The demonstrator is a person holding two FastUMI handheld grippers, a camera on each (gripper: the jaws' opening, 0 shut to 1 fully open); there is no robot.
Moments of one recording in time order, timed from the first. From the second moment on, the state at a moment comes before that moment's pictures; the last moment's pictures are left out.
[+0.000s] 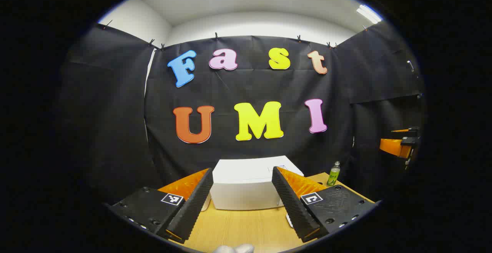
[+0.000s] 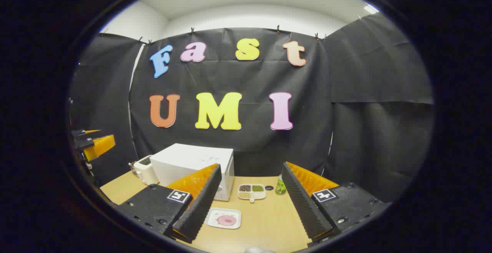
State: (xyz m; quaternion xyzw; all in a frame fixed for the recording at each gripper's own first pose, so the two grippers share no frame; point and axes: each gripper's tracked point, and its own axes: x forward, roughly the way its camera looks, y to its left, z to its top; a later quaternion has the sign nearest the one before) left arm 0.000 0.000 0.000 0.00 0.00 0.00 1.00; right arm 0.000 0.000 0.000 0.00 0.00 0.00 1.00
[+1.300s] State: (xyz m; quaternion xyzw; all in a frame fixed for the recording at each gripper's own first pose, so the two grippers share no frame) left arm 0.125 -0.113 -0.153 -0.01 0.05 -0.07 1.00; right arm -0.014 -0.048 -0.003 -0.02 0.02 -0.04 1.00
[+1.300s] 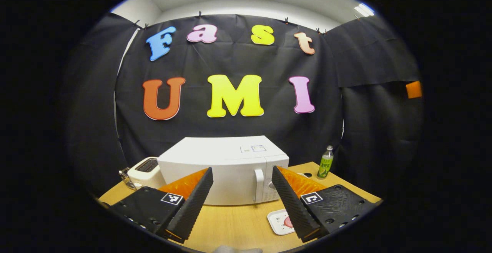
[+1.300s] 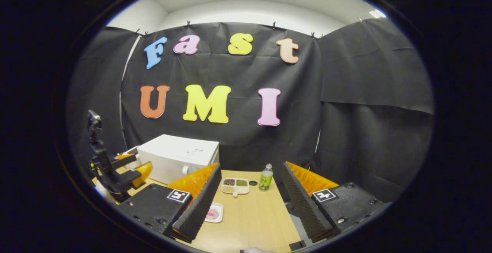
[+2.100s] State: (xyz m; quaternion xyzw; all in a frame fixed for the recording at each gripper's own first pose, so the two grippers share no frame) left arm 0.283 -0.180 -0.290 -0.05 0.11 -0.06 0.99; right arm -0.012 -0.092 -0.042 -0.04 0.11 -0.06 0.99
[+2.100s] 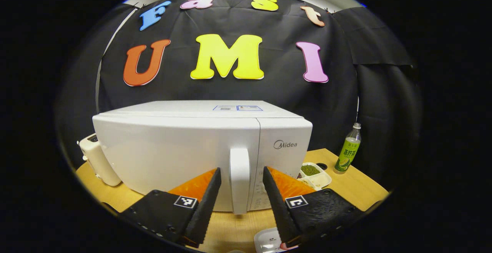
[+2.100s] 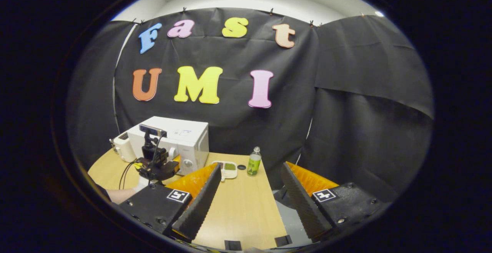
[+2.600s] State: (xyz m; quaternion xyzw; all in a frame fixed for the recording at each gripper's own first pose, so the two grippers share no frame) left arm 0.282 -0.178 -0.298 -0.05 0.13 -0.07 0.99; right arm -0.001 -0.102 -0.055 -0.03 0.12 -0.04 0.99
